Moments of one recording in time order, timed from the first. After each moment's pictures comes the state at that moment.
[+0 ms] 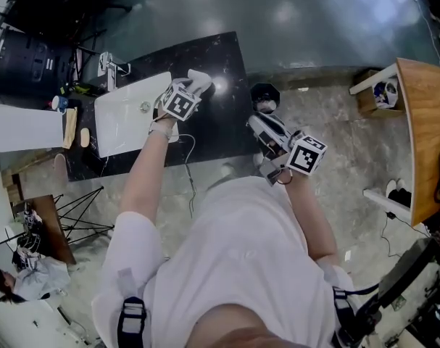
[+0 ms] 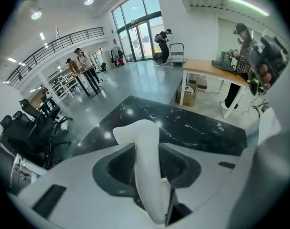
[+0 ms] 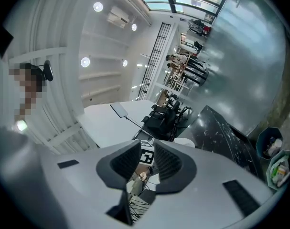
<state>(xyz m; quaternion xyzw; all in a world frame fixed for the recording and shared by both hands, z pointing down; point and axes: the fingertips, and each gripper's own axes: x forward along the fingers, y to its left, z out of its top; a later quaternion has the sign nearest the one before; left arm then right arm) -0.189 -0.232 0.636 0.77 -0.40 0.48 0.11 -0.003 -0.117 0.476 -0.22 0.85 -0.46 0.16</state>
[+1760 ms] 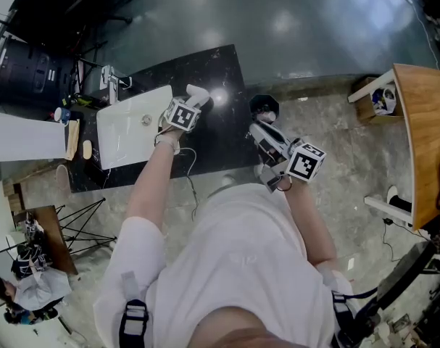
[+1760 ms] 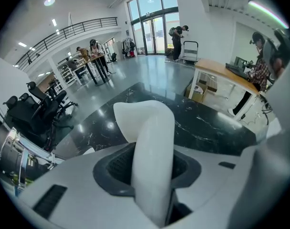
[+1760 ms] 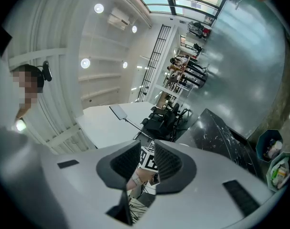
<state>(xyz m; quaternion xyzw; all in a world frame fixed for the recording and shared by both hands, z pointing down) -0.207 -0.232 0.672 0.74 -0.44 0.48 0.17 0.002 -0.128 0.475 -0.22 0.84 -0.46 0.17</state>
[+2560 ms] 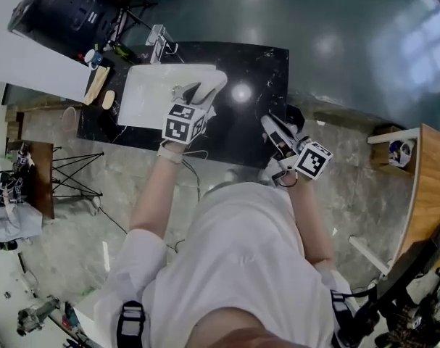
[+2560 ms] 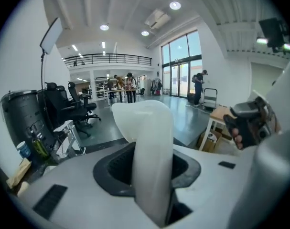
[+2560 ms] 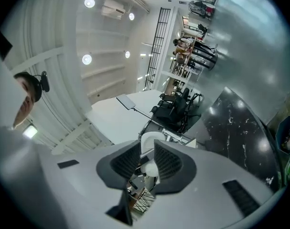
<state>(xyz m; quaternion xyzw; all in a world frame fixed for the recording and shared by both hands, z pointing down) -0.255 -0.164 0.511 0.74 -0.60 0.24 0.17 -0.081 -0.139 0.467 -0.12 0.86 -0.48 0.13</state>
